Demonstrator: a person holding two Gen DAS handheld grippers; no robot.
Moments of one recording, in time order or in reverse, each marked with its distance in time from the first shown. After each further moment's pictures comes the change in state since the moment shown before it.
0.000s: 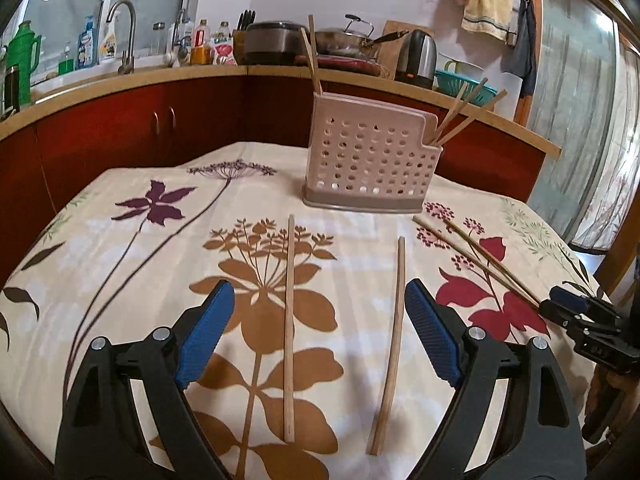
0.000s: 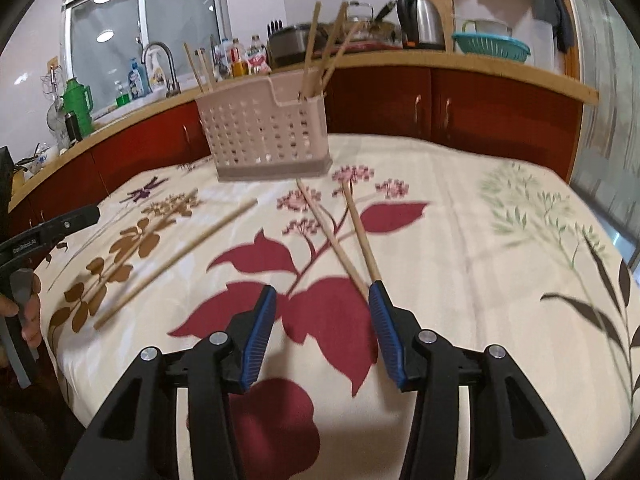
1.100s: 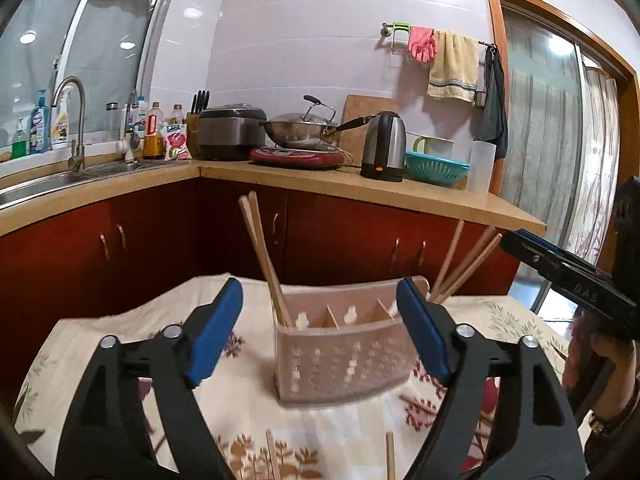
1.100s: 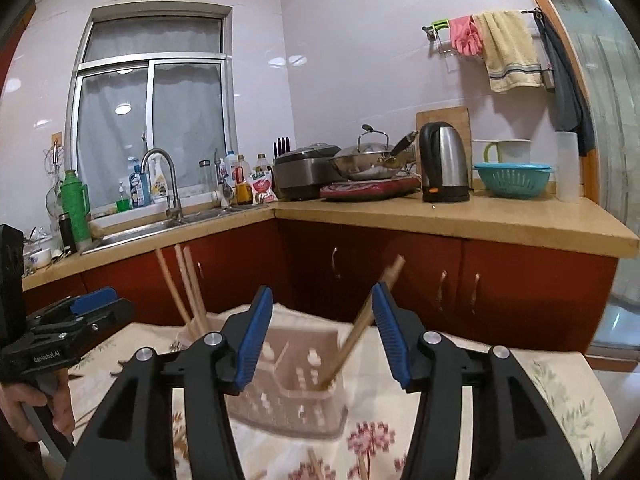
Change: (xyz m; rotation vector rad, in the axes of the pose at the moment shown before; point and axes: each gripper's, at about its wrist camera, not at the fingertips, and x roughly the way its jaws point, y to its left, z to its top) left arm 0.041 -0.012 0.163 0.090 -0.264 -0.123; right arm 0.011 0.019 0.200 -0.021 -0.413 0.021
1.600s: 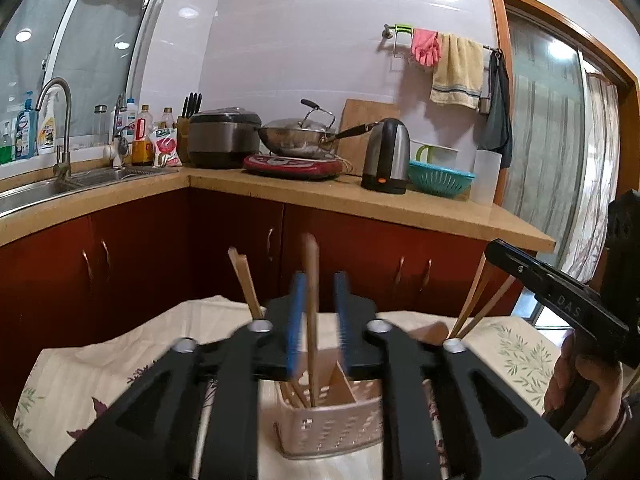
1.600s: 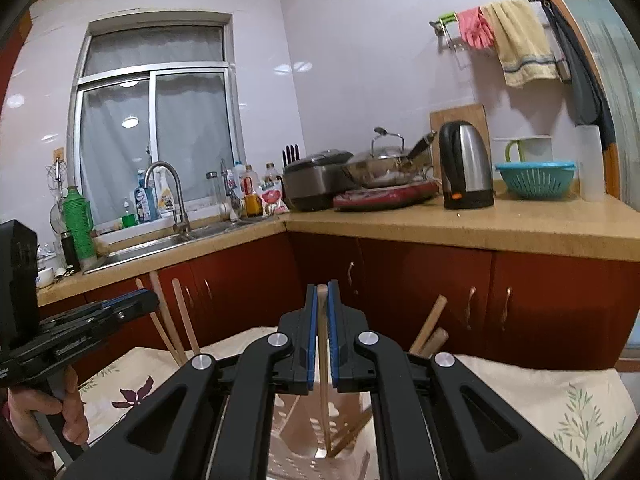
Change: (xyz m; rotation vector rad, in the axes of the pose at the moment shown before) left arm 0.060 0.017 0.037 -0.003 -0.013 -0.028; right arm 0.065 -0.001 0.020 0.040 -0.033 0.056
